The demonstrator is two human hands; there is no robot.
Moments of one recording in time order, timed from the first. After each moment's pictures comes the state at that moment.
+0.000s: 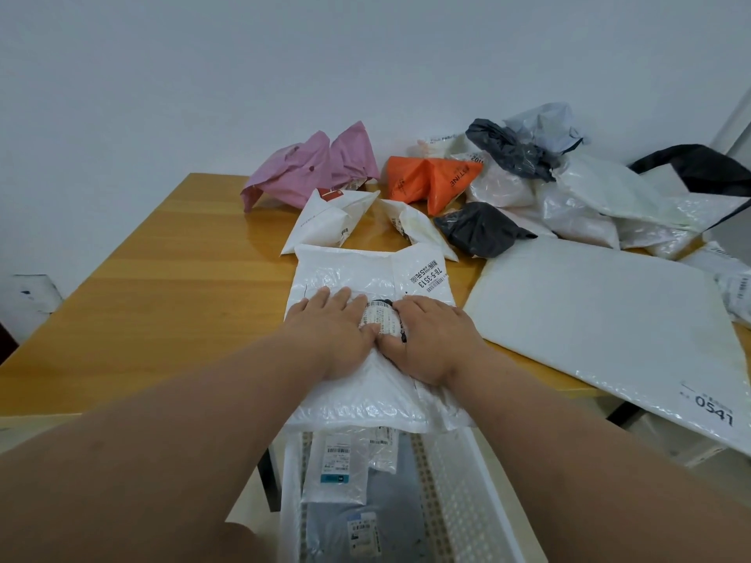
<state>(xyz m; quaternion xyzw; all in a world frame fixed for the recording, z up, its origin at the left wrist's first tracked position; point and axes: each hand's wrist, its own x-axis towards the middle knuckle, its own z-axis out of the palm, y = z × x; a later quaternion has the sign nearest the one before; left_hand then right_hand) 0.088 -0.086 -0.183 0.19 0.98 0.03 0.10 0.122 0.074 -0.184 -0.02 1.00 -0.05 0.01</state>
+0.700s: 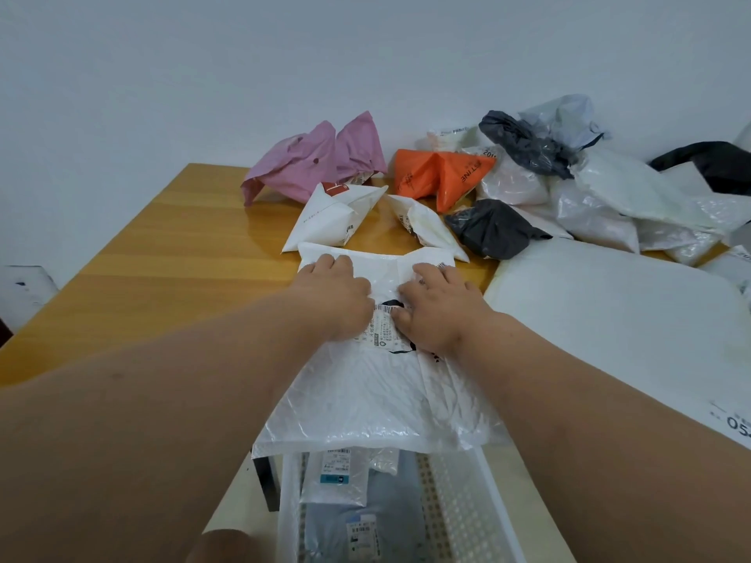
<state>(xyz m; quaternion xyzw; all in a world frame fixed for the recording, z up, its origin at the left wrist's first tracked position) 0.041 -0.081 -0.164 0.20 0.98 -0.05 0.05 0.082 0.079 -0.163 -0.02 1.00 0.03 0.05</state>
